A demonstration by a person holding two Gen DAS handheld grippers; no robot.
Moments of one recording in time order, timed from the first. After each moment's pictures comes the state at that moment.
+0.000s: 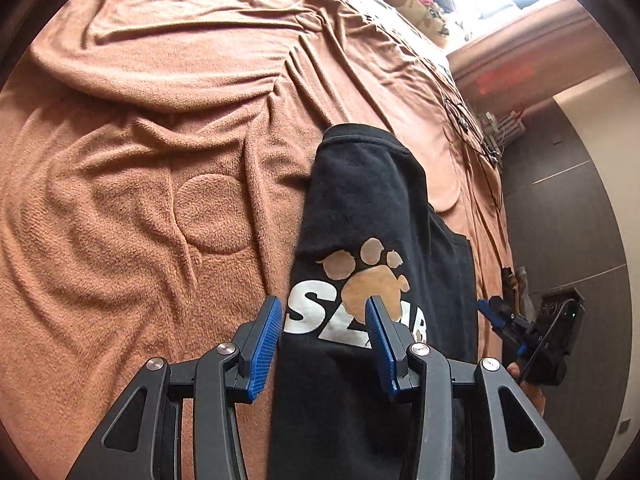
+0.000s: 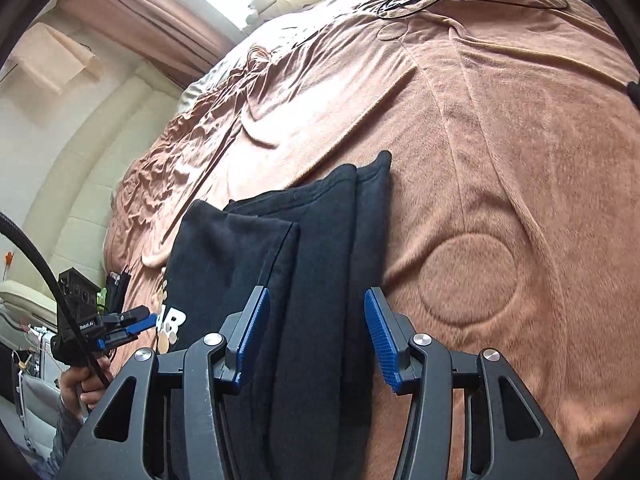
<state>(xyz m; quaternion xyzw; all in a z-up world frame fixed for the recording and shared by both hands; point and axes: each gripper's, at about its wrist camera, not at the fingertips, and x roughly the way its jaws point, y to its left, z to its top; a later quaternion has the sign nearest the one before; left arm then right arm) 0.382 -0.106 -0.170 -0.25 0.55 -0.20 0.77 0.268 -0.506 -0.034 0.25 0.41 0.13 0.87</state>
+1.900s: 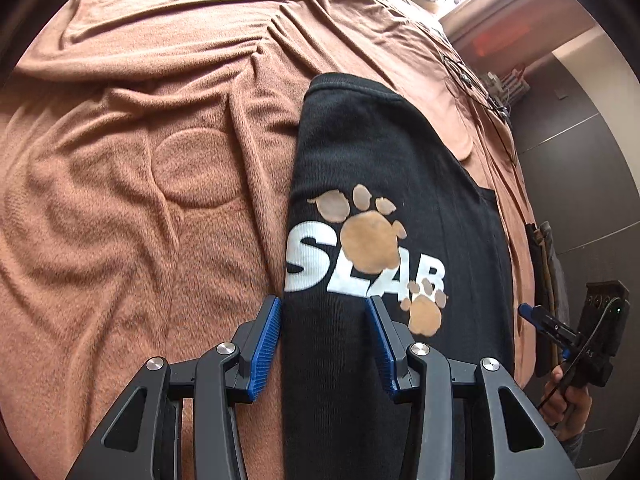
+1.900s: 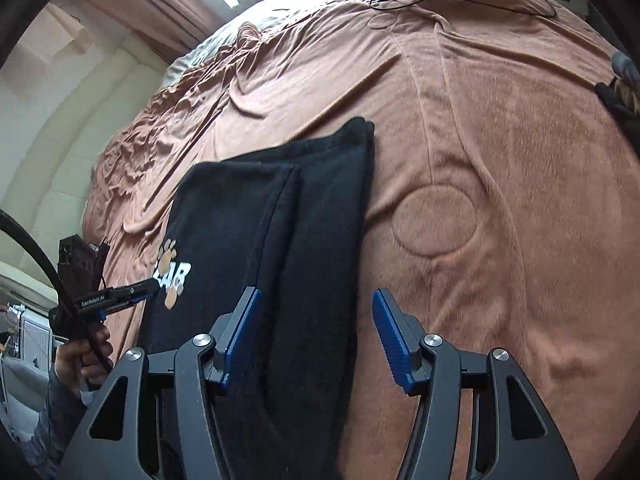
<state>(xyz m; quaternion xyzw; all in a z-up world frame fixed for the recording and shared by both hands) 0.359 -0.128 -0.189 -0.18 0.57 -0.21 0.77 0.191 -0.493 -0.017 0.22 0.45 0.11 0.86</state>
